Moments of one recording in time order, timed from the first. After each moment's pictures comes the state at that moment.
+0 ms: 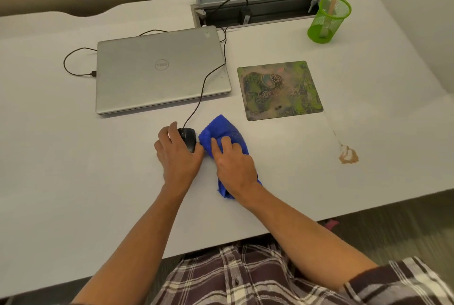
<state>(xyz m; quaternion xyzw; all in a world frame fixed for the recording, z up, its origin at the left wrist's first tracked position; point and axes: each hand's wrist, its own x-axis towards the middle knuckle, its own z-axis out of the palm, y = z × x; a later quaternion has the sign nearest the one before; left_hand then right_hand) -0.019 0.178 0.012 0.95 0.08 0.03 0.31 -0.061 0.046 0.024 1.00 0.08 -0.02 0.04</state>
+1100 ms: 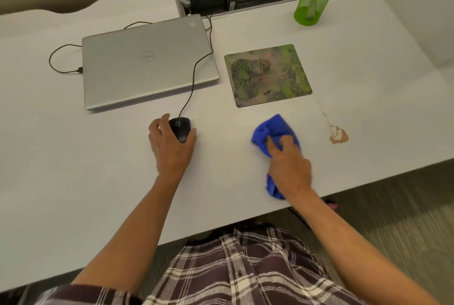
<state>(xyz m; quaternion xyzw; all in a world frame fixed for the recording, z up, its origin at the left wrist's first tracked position) -0.025 0.176 0.005 0.93 0.07 0.06 0.36 -0.127 -0.064 0.024 0.99 -0.12 -0.05 -0.09</state>
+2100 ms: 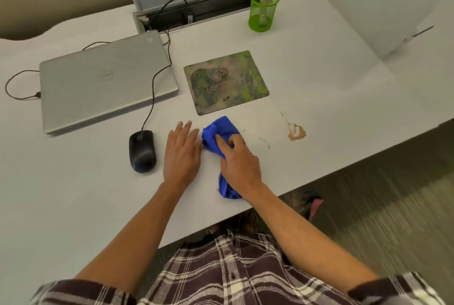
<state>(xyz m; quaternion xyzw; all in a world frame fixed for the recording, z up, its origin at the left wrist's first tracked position) -0.044 0.092 -0.007 0.95 -0.22 0.03 0.21 -0.117 -0.056 0.023 0.98 -0.07 0.00 -0.21</state>
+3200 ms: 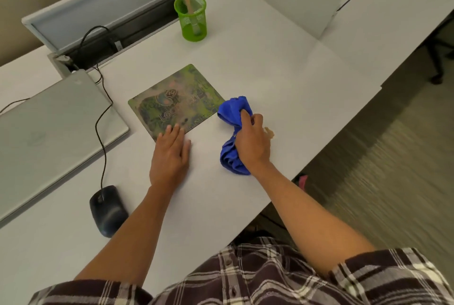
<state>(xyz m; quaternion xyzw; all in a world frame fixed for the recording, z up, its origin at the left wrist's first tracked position) 0.036 0.027 -0.023 0.91 -0.33 -0.03 0.23 -0.072 -0.156 0.011 0.89 -0.38 0.09 -0.23</state>
